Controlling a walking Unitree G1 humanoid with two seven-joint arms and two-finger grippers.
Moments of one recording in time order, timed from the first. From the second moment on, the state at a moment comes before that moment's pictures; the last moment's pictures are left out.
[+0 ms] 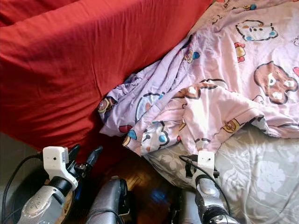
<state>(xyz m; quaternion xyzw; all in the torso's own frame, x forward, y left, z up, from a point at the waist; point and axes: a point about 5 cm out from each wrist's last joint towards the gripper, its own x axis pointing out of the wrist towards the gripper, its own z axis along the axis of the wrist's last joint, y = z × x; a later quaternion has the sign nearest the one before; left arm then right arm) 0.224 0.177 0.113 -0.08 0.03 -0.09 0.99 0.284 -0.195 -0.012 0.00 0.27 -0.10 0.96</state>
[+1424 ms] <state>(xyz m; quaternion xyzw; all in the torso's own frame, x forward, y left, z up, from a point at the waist) 0.225 0.178 0.112 -0.08 0.04 -0.09 0.99 0.282 -0.198 -0.014 0.00 0.28 -0.11 0.95</state>
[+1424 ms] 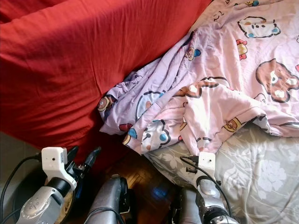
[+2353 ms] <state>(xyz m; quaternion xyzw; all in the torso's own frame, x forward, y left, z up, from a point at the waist) 0.295 0.170 0.055 -0.10 0.07 -0.08 0.99 0.265 -0.206 -0.021 0.03 0.24 -0.11 0.96</state>
